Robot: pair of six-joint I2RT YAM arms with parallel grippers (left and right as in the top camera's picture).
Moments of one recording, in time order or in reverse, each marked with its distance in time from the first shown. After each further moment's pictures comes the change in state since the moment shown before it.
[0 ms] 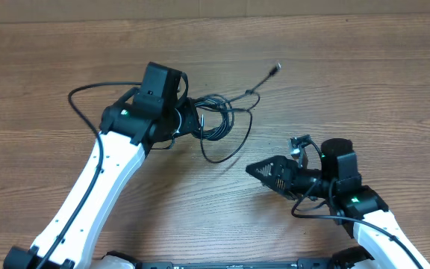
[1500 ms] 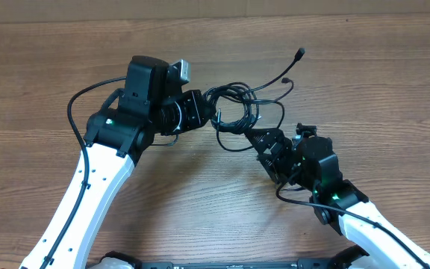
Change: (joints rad) left arm 0.028 -0.066 0.000 0.154 0.361 0.014; right arm 0.148 0.132 0.000 0.323 0.506 0.442
